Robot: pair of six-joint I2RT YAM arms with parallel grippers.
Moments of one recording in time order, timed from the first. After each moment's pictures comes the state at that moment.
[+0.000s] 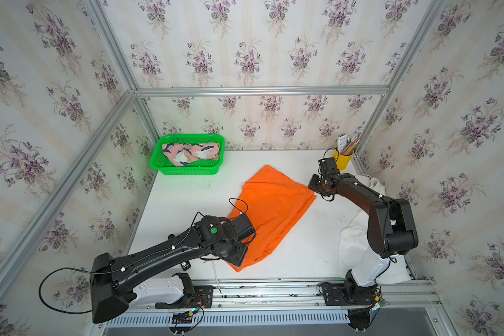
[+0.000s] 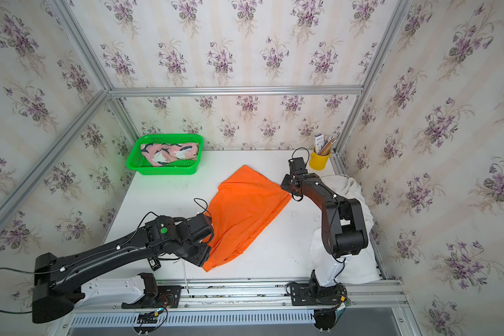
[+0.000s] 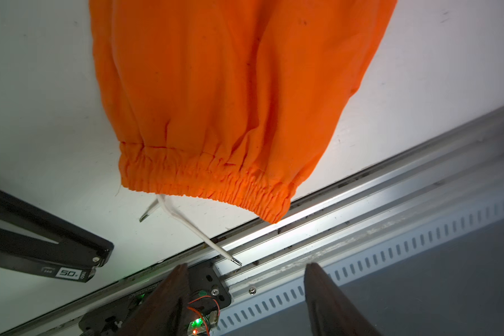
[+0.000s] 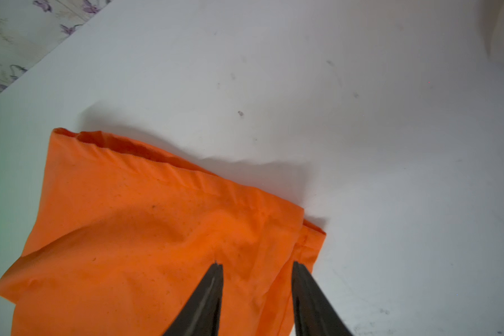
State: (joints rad) left arm -1.00 1.20 1.05 -1.26 -0.07 -0.64; right arm 0.25 1.73 1.20 -0.45 0.02 0.57
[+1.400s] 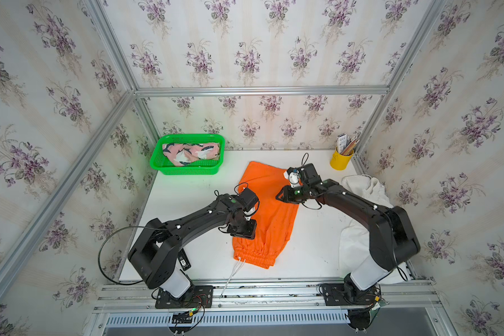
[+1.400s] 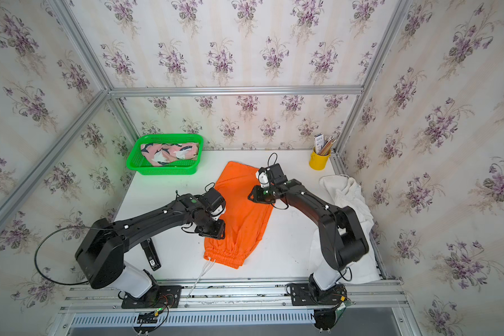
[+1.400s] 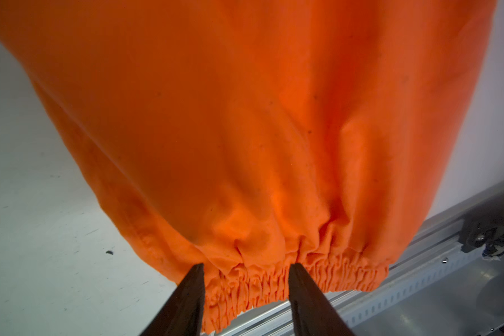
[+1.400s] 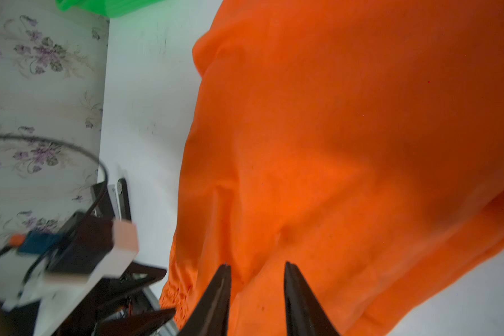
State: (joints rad) left arm -0.71 1.61 1.08 -0.91 0.21 -0.45; right arm 0.50 1.54 1.01 -0.44 -0.49 0.48
